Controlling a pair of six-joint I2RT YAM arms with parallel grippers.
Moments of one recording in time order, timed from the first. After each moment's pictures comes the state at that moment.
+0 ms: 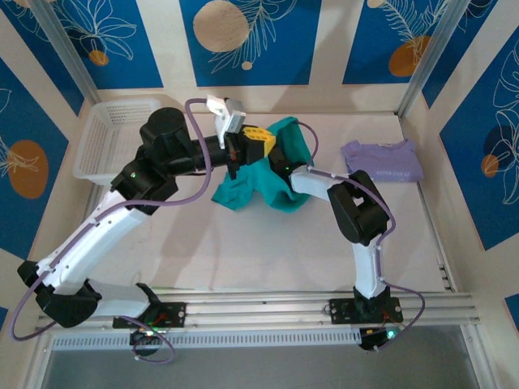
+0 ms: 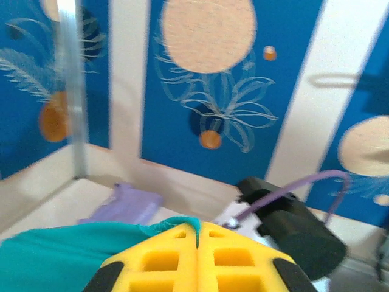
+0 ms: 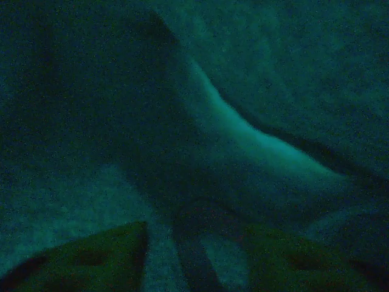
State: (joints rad) left arm -0.78 1.28 1.59 -0.28 0.48 -0.14; right arm 0.58 2.04 1.36 -0.36 0.19 0.03
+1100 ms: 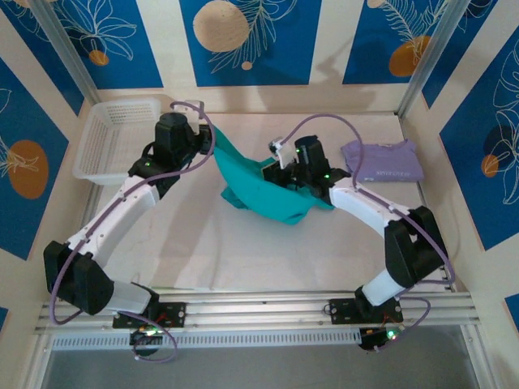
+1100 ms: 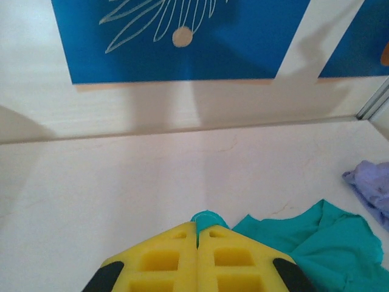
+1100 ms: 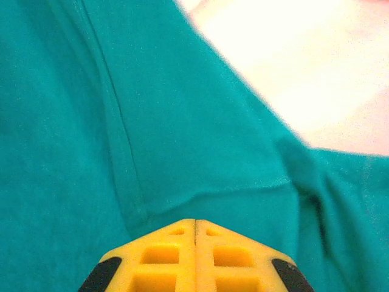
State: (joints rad) left arm -0.42 1.39 1.25 -0.21 -0.06 -0.21; right arm 0.49 1.53 1.07 -0.08 -0.43 0.10
